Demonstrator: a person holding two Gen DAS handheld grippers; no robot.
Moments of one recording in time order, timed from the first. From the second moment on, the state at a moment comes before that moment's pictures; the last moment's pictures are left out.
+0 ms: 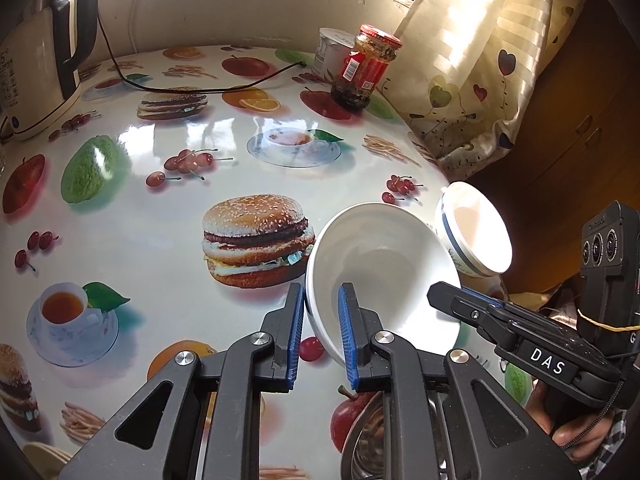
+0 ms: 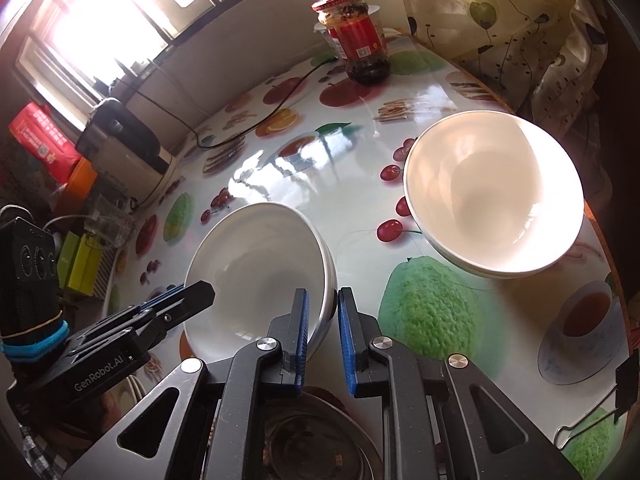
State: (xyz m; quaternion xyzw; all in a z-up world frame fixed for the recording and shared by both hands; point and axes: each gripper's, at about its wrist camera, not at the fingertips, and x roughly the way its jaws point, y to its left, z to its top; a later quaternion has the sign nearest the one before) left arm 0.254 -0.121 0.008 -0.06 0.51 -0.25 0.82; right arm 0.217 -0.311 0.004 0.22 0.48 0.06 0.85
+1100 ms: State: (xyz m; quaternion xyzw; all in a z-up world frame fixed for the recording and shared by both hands) left arm 0.216 -0.118 0.051 -0.06 0.47 -0.27 0.84; right arm 0.169 -0.312 0.045 0.22 0.45 0.06 0.87
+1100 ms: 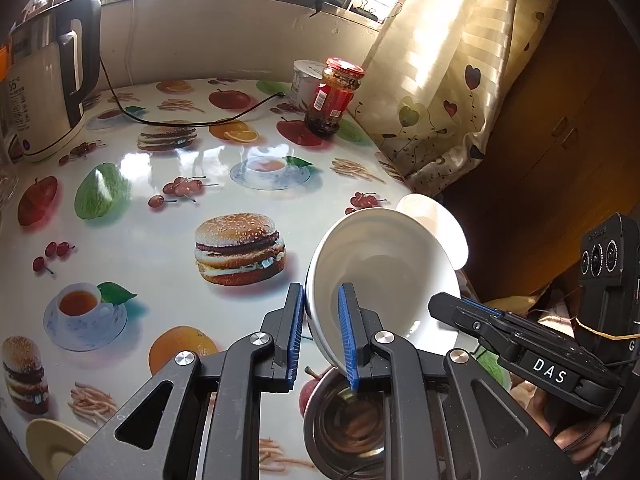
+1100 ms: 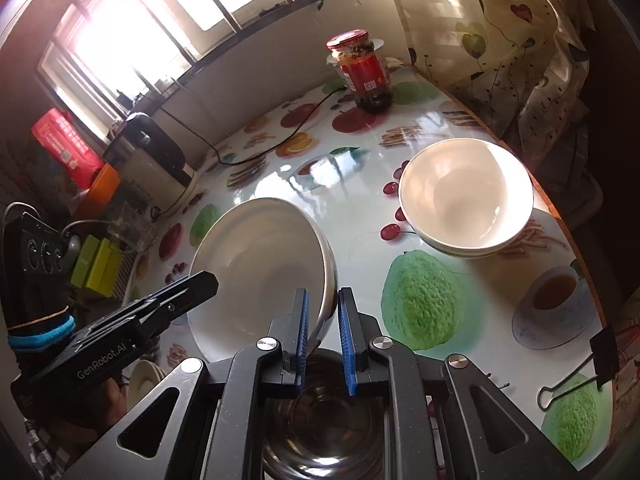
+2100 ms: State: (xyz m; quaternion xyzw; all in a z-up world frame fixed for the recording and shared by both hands) left arm 0.157 -0.120 0.040 -0.05 0.48 -0.28 0.83; right arm 0.100 -0.312 0.035 0.23 0.46 0.05 0.86
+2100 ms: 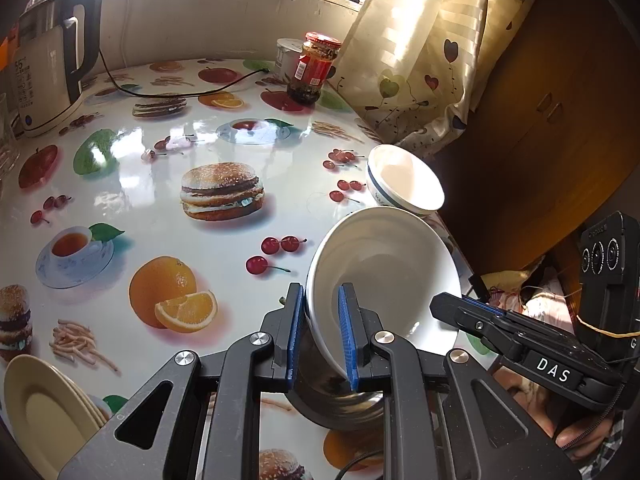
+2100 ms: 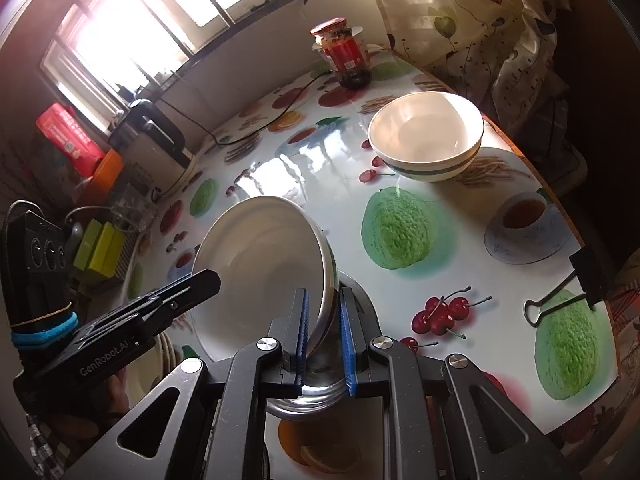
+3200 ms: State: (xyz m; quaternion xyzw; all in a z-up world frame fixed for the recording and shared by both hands) left arm 0.147 -0.124 0.017 -0.05 0.52 -0.27 0.81; right arm 0.089 -0.310 0.012 0.24 0.49 0.05 0.84
